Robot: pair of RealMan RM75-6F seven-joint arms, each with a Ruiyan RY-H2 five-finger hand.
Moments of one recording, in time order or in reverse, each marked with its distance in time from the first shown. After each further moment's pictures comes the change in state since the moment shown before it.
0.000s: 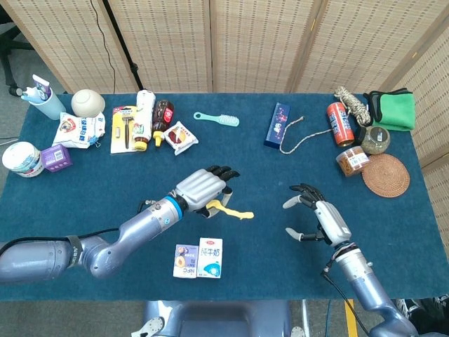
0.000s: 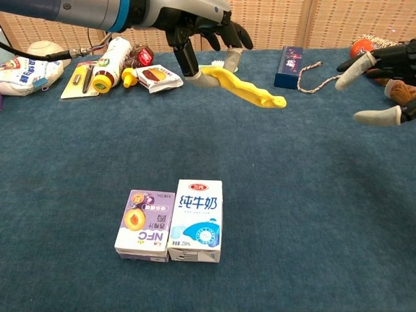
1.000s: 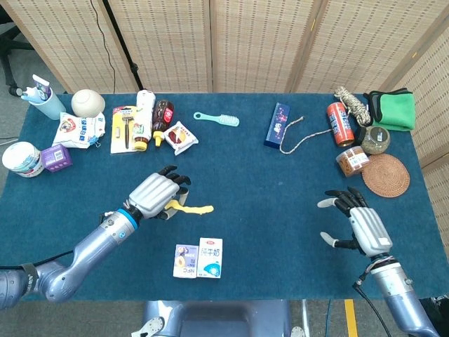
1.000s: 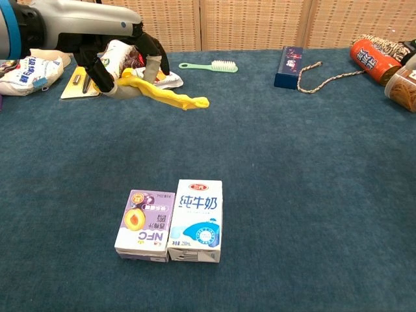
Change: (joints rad) left arm 0.372 0.077 -0.009 -0.097 0.317 0.117 0.024; right arm -0.120 0.189 -0.017 -0.095 -0.053 0.094 -0.203
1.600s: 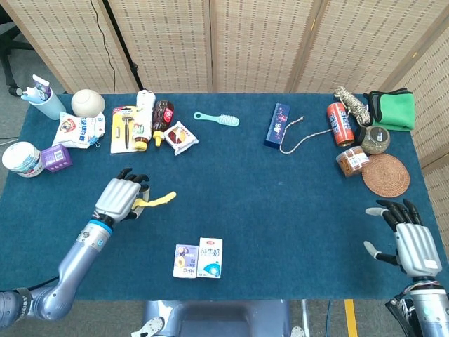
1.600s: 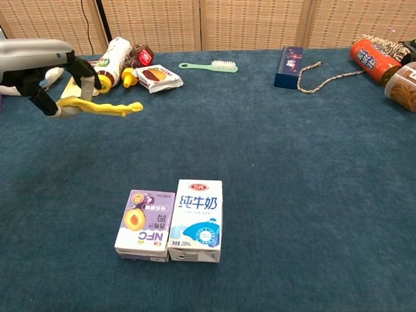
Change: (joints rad) left arm 0.170 -0.063 0.064 0.009 -0.123 0.256 0.180; right arm -0.163 0.092 -0.035 -0.011 0.007 0.171 -0.142
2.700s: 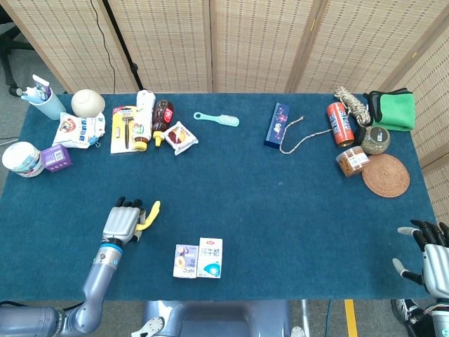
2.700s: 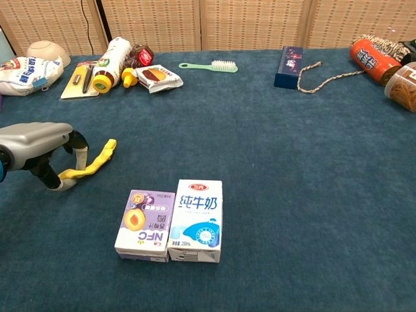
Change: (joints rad) left arm 0.084 -0.317 0.093 0.156 -0.191 0.212 0.187; right arm -0.123 -0.044 -0.050 0.105 0.067 0.112 -0.092
